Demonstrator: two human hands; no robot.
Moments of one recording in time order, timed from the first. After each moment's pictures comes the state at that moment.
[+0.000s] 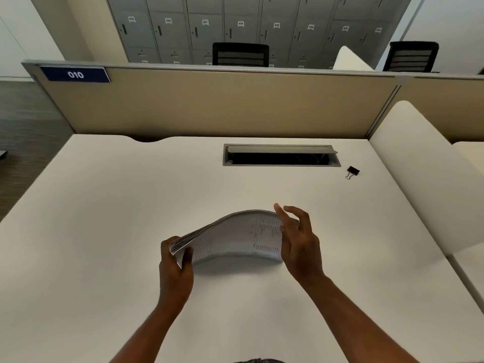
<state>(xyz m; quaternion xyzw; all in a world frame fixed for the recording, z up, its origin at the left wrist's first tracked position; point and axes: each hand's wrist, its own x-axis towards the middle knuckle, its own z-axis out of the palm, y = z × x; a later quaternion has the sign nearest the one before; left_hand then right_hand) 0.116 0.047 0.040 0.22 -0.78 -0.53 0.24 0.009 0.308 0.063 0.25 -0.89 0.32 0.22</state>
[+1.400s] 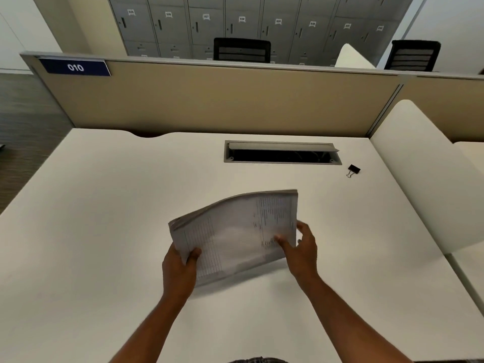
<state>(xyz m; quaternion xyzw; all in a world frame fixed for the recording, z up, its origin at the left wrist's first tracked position) 0.112 0.047 0.032 0.29 -0.78 -0.53 0.17 0.011 0.305 0.024 -0.08 -0.82 0.56 0.01</state>
